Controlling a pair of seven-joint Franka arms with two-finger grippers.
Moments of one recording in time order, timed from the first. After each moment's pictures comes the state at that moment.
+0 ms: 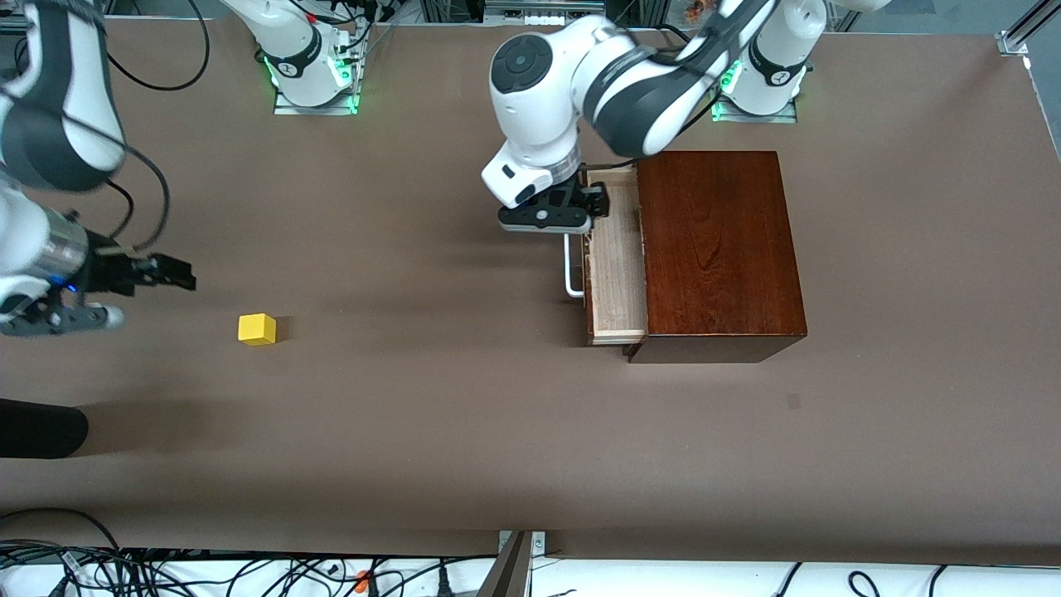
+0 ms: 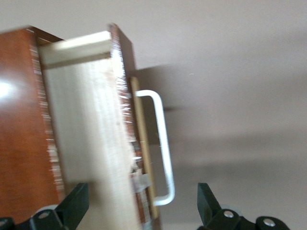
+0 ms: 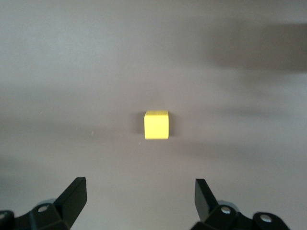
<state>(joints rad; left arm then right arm) -0.53 0.47 -0.34 -1.39 0.26 1.70 -0.77 0.03 0.33 -0.06 -1.58 0.04 1.83 -0.14</state>
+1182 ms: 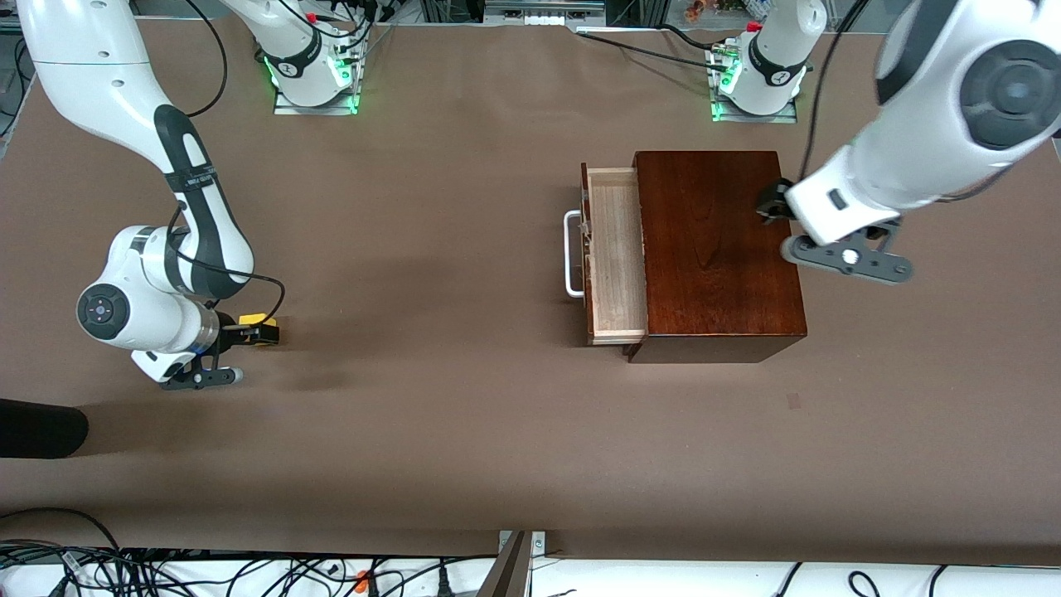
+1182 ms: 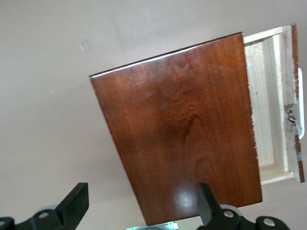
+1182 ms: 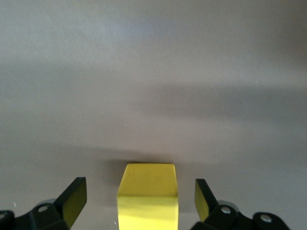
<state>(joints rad) 0.02 0.27 -0.33 -1.34 0.08 1.38 -0.05 0.03 0.63 -0.05 -1.72 0.04 2.23 -0.15</state>
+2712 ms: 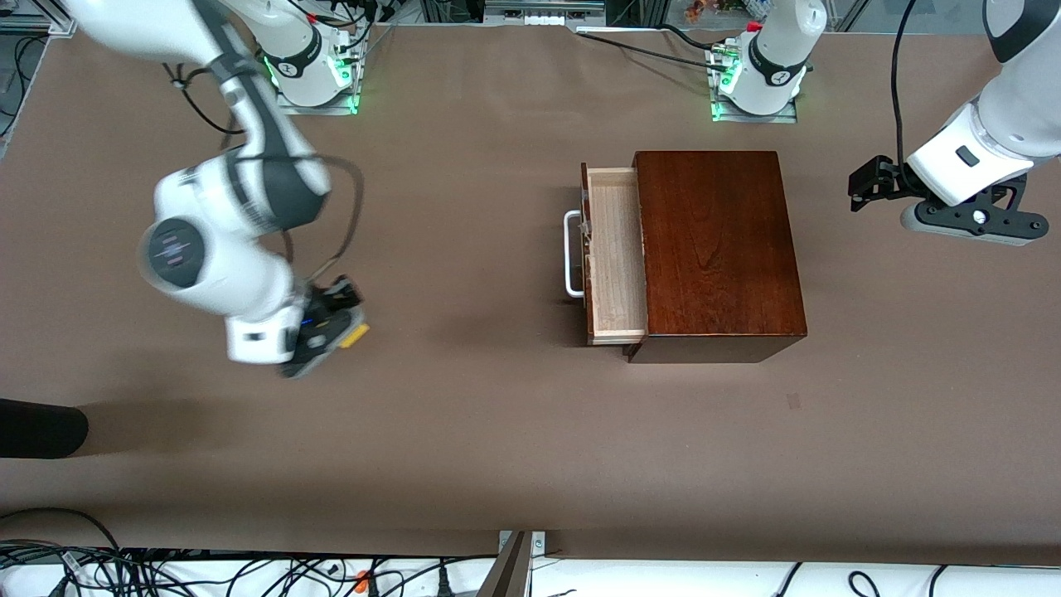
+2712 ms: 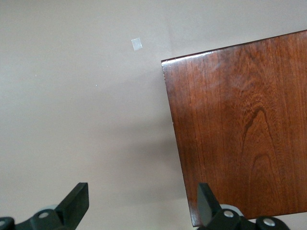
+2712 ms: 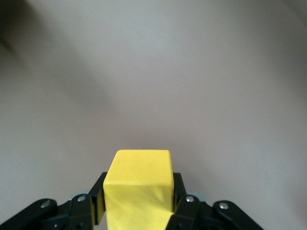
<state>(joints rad) -0.04 0.00 -0.06 -1.67 0.06 1.57 0.07 0.18 0.51 0.27 -1.48 -0.07 1.99 -0.43</state>
